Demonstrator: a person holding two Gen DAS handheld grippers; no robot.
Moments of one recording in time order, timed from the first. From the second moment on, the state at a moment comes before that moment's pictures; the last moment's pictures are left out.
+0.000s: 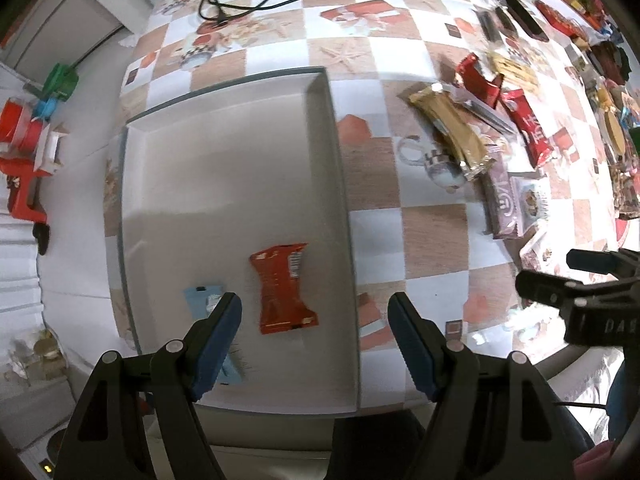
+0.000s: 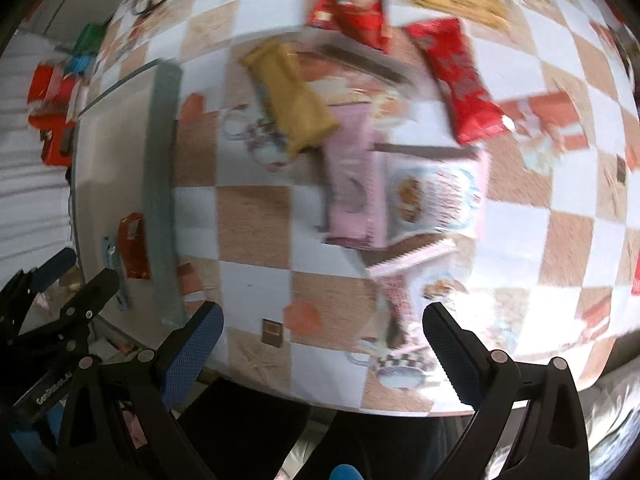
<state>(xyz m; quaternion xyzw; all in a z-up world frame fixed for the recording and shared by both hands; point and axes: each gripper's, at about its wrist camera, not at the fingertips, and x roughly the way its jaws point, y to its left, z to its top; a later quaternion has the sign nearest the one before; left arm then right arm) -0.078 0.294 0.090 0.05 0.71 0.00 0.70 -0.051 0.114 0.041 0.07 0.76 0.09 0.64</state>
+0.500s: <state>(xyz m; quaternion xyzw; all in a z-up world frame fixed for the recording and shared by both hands) -0.075 0.269 0.080 0.06 0.72 -0.02 0.69 -0.074 0.050 0.018 0.11 0.79 0.01 0.60</state>
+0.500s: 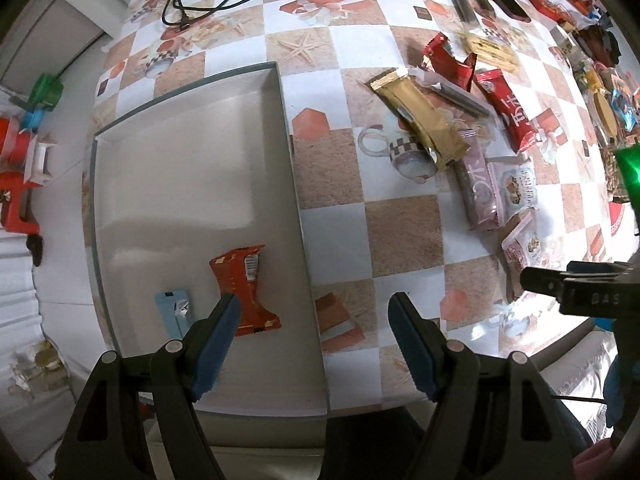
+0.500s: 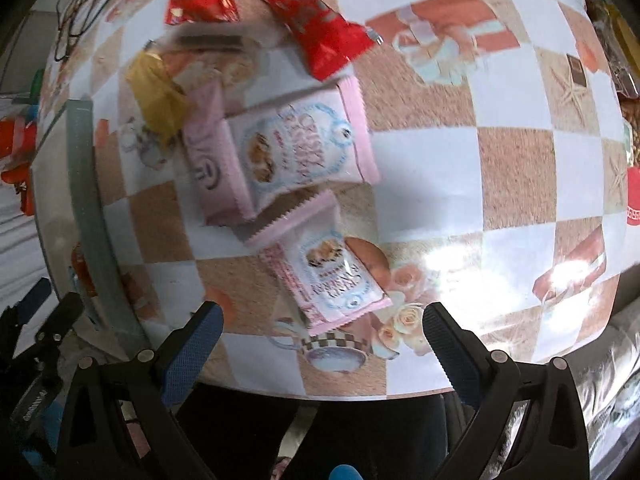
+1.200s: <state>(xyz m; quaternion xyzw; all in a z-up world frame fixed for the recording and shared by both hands) -0.049 0.230 0.072 0.07 0.74 -0.05 0.67 -0.077 0.059 -0.023 0.04 0.80 0.00 0.60</state>
